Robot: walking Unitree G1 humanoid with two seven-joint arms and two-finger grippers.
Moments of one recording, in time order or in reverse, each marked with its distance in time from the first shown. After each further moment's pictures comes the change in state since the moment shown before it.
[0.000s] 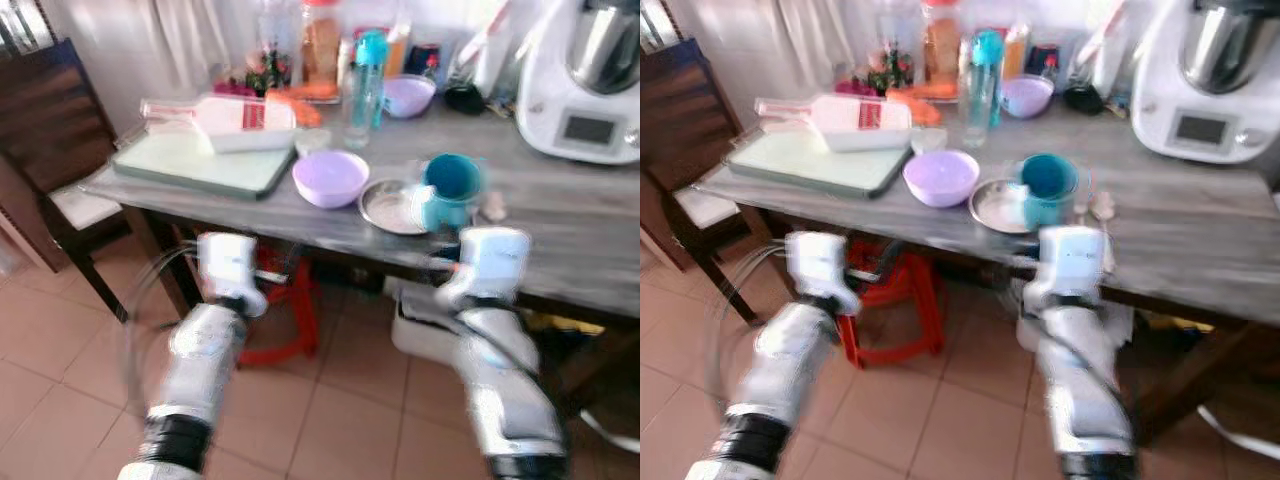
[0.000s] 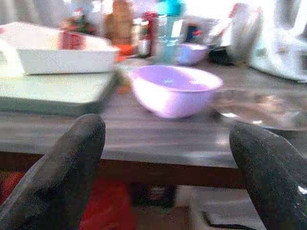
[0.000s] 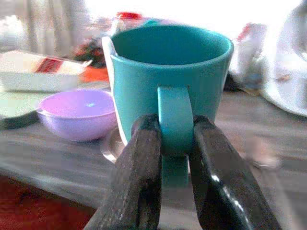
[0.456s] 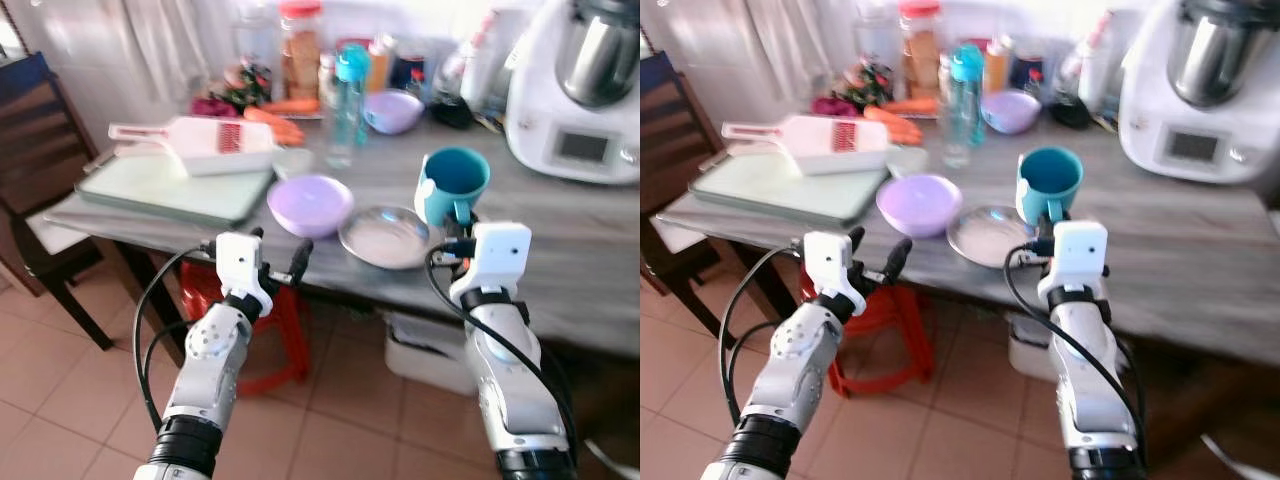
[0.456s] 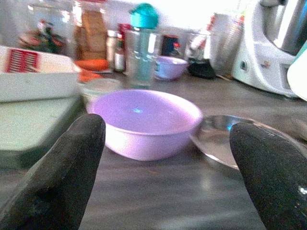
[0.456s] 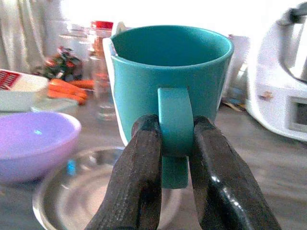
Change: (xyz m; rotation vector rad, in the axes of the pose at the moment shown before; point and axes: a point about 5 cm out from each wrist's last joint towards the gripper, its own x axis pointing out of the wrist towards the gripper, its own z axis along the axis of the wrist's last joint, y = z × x) left arm 0.003 -0.020 0.001 -0.024 -0.013 -0.066; right arm 0.003 -0.012 0.002 -0.016 -0.007 -0.043
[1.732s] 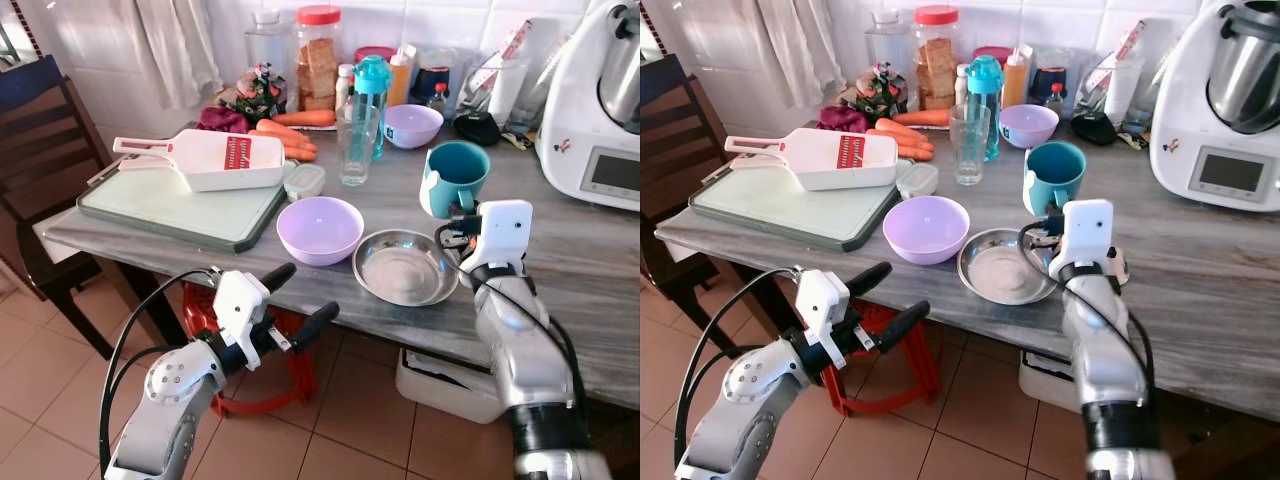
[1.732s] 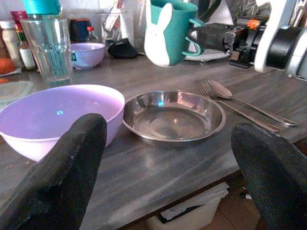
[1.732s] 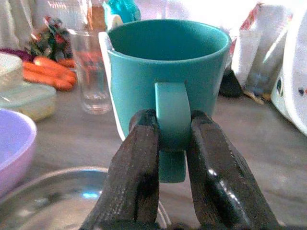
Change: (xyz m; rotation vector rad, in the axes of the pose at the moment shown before) left arm -0.054 -0.021 0.013 0.058 0.075 -0.470; right arm 0.039 -0.033 -0.009 -0.036 0.096 0.005
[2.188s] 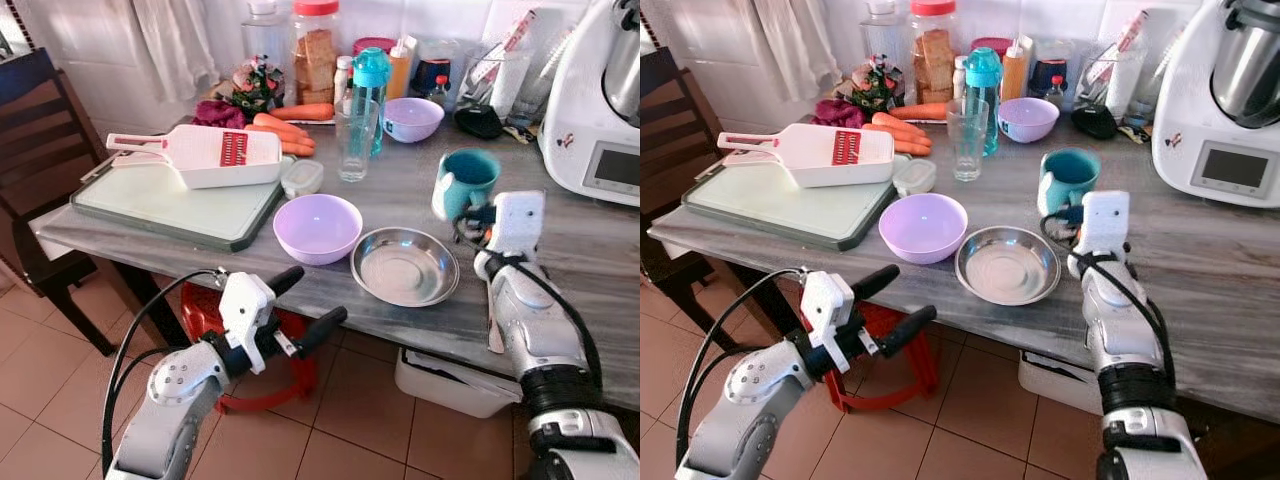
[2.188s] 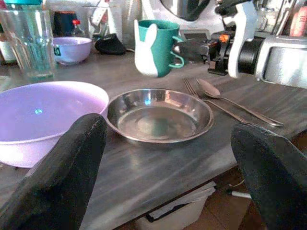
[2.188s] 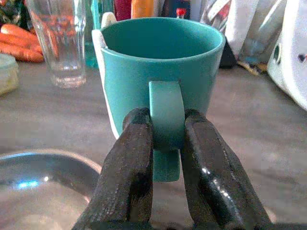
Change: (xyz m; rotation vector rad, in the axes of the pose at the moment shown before) left arm 0.002 -0.008 0.001 -0.025 0.001 -0.040; right arm 0.018 -0.022 -0.017 0.013 0.091 0.007
